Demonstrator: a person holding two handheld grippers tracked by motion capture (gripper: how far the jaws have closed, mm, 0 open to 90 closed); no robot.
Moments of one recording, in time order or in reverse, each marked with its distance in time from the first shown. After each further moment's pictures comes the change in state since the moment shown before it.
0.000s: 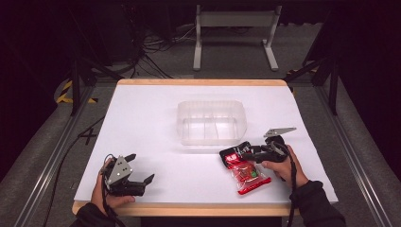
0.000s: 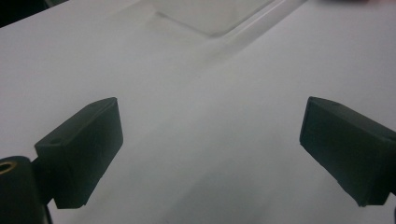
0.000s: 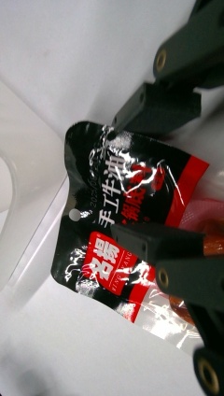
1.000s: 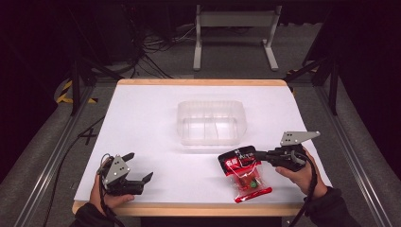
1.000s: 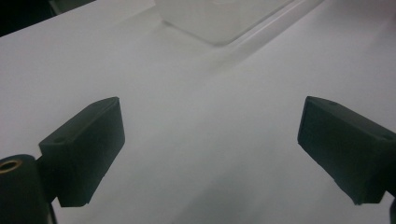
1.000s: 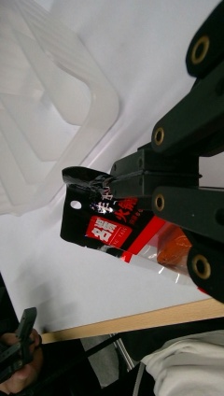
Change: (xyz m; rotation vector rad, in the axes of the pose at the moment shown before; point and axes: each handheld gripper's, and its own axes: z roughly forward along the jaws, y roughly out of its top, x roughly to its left) left arm 0.003 0.001 -0.006 -0.030 0.009 -0.016; right arm 0.051 0.009 -0.070 -0.132 0.066 -0.249
